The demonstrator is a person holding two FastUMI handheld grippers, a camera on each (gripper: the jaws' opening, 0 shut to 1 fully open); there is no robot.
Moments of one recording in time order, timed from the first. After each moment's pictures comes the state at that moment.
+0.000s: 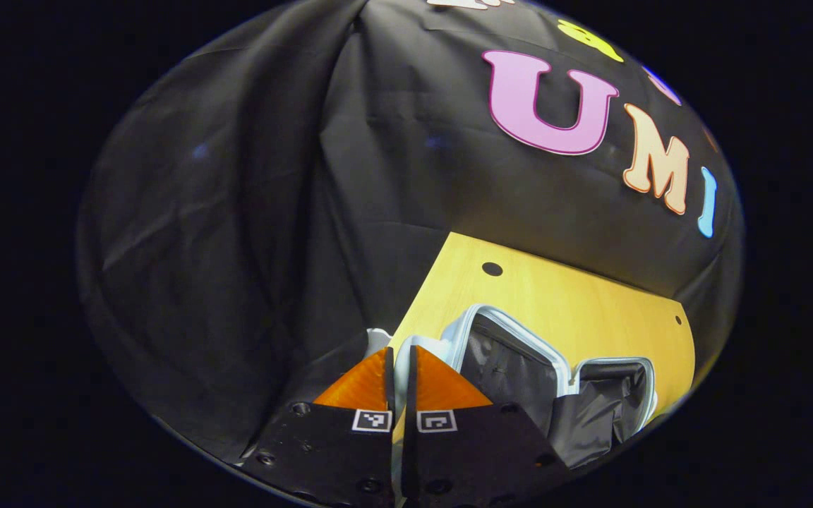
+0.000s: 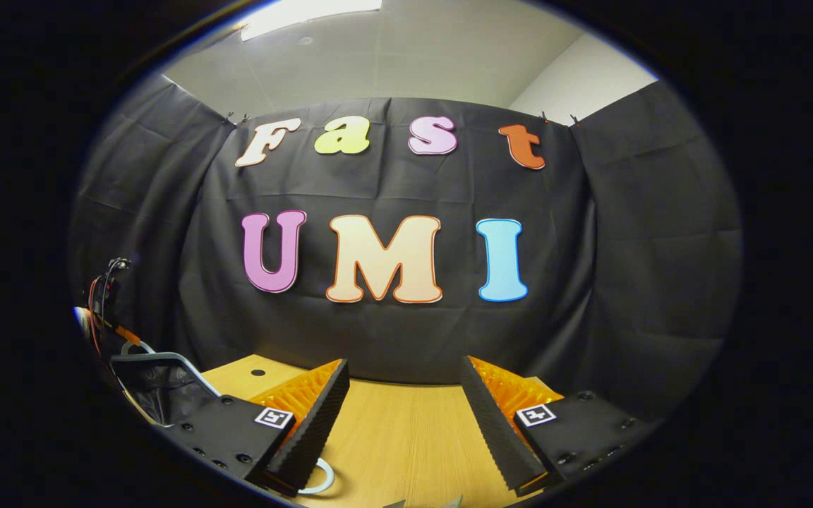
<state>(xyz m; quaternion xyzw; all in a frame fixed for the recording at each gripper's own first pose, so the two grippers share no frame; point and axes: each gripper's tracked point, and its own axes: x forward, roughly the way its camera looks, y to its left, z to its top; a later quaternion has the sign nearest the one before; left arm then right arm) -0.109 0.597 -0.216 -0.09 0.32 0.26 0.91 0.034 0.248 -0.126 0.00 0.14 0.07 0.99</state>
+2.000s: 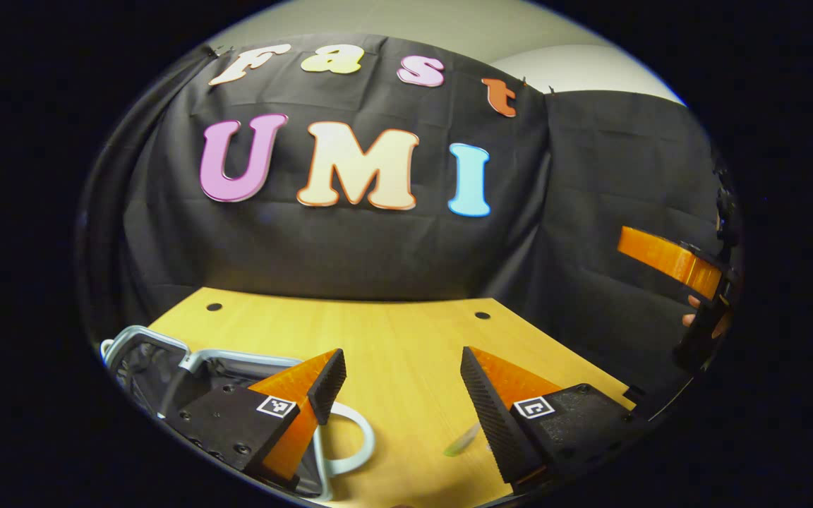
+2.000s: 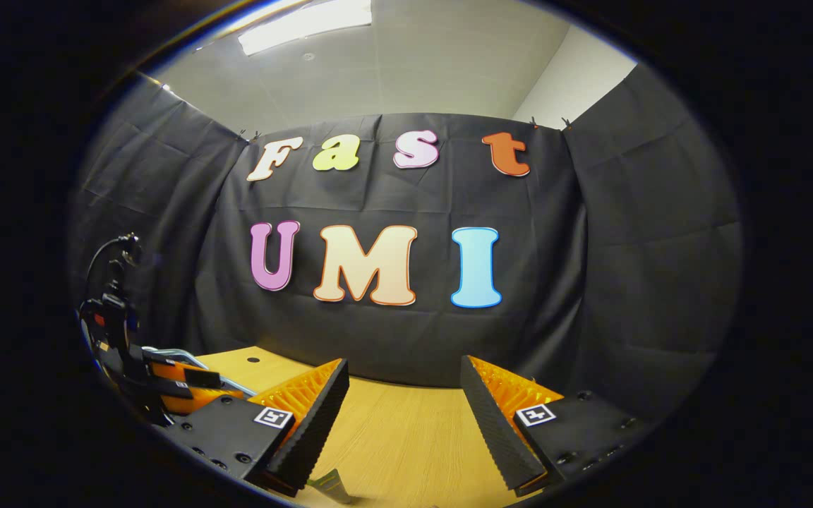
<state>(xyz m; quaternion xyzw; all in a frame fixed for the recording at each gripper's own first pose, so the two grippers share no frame) -0.029 0.030 -0.204 -0.03 0.16 -0.06 0.98 0.007 0.086 -0.132 0.01 0.11 0.14 0.98</state>
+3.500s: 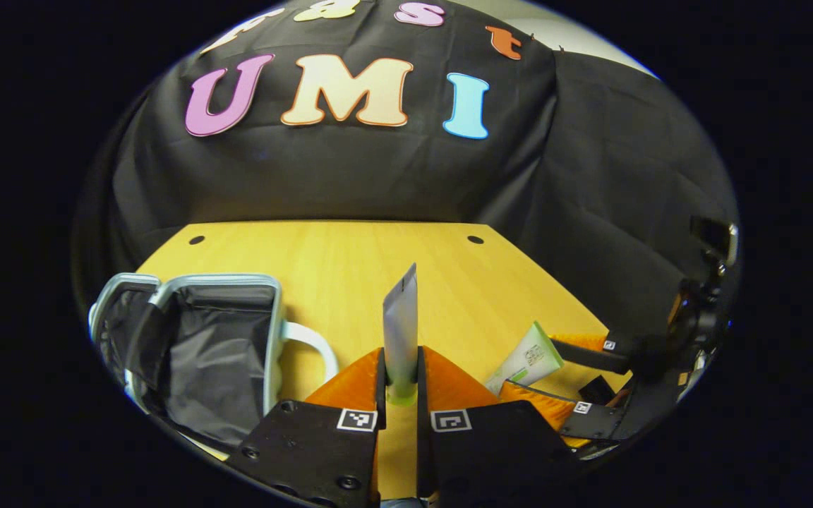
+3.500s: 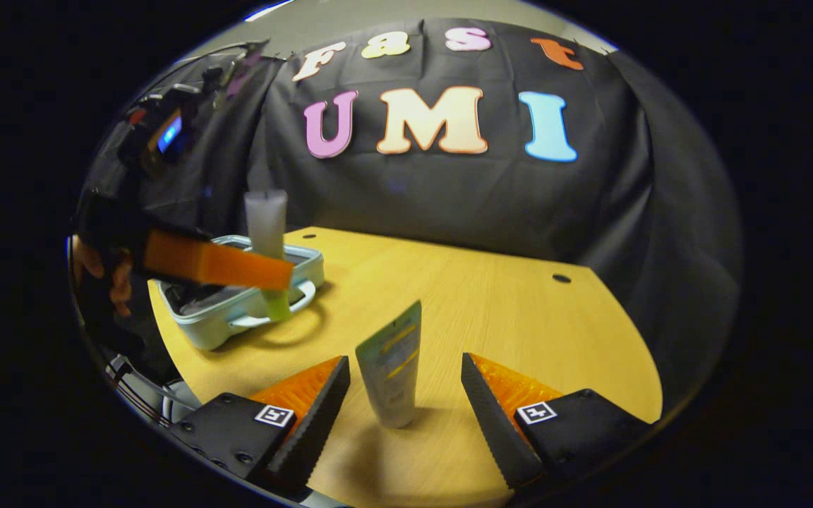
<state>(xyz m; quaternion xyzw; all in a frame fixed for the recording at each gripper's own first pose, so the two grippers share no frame) -0.069 0.031 -0.274 -0.03 0.31 -0.04 0.95 -0.124 0.161 -0.403 -0.01 0.35 0.24 0.90</state>
